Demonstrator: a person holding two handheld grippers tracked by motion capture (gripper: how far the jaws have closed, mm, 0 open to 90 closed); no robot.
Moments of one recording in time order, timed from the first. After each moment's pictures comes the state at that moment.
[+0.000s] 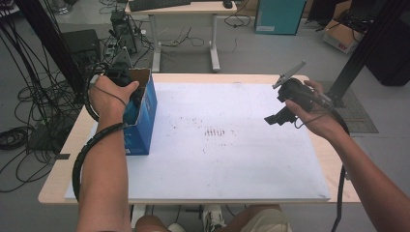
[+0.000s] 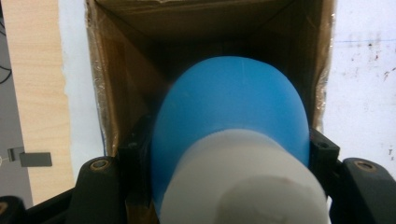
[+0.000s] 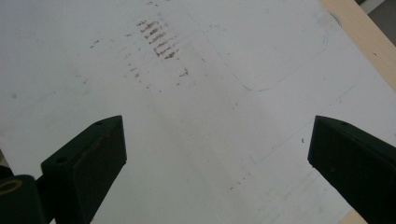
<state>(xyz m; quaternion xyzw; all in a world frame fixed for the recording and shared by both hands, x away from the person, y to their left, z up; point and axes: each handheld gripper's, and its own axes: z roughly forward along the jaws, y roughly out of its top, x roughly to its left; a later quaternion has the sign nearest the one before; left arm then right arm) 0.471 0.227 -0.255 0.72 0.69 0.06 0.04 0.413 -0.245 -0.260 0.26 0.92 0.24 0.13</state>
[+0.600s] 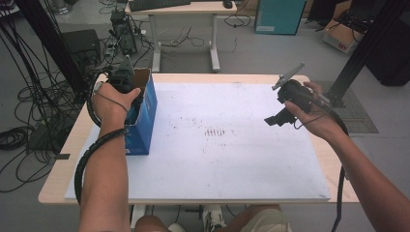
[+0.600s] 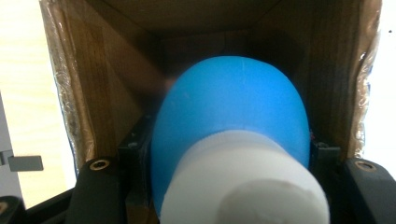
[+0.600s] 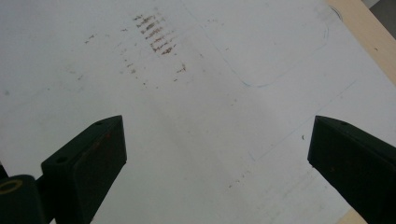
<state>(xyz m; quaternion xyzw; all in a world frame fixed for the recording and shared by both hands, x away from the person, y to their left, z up) 0.471 0.227 -0.273 0.72 0.69 0.05 0.03 0.415 -0.246 -0.264 0.27 0.93 0.23 0.13</state>
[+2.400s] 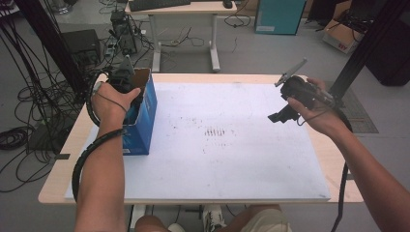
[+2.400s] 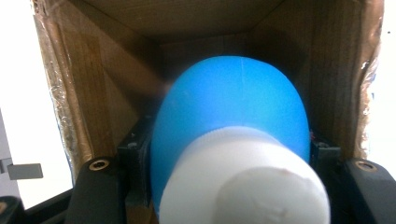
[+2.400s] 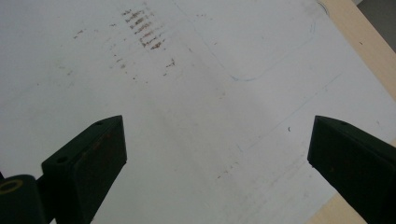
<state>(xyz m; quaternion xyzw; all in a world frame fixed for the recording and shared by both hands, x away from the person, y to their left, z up) 0.474 0.228 -0.275 0.73 0.68 0.05 0.04 0.419 -0.252 -0.256 0.27 0.93 0.22 0.14</state>
